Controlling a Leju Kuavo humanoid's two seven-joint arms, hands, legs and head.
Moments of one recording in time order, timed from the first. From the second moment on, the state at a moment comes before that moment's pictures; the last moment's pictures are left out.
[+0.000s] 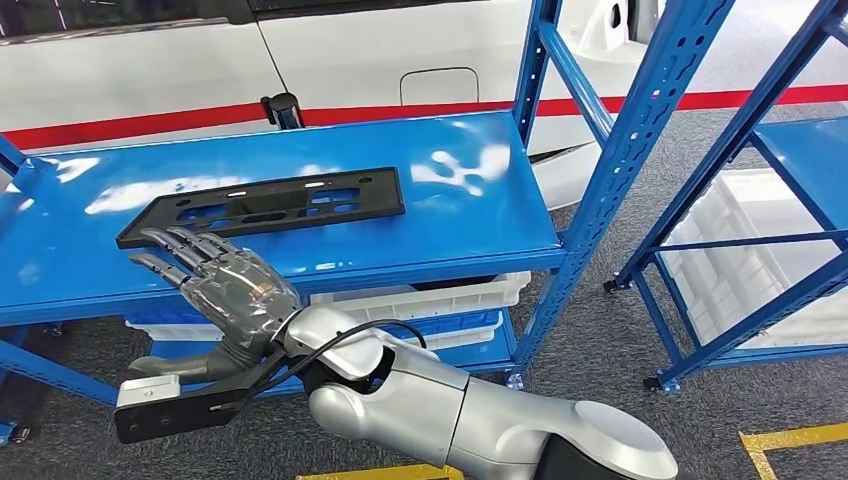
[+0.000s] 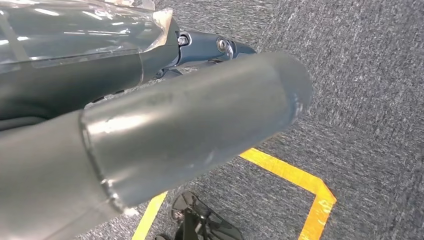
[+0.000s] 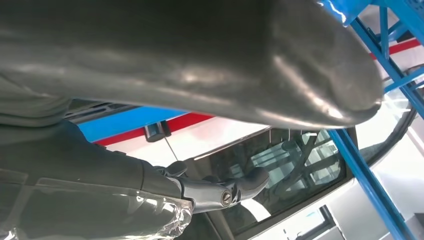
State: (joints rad) left arm -0.10 -0.11 0.43 -0.19 -0.08 0.50 -0.28; right arm -0.90 0.35 1.33 -0.91 0.52 -0.29 0.01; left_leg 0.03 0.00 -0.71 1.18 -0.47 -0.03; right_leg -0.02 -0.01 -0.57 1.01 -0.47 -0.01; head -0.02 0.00
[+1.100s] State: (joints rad) left arm -0.15 -0.13 0.43 -0.19 -0.11 0.44 -0.31; right arm -0.89 0.35 1.30 -0.86 0.60 -0.31 0.06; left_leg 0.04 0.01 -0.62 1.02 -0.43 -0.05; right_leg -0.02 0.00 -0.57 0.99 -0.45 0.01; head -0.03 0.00
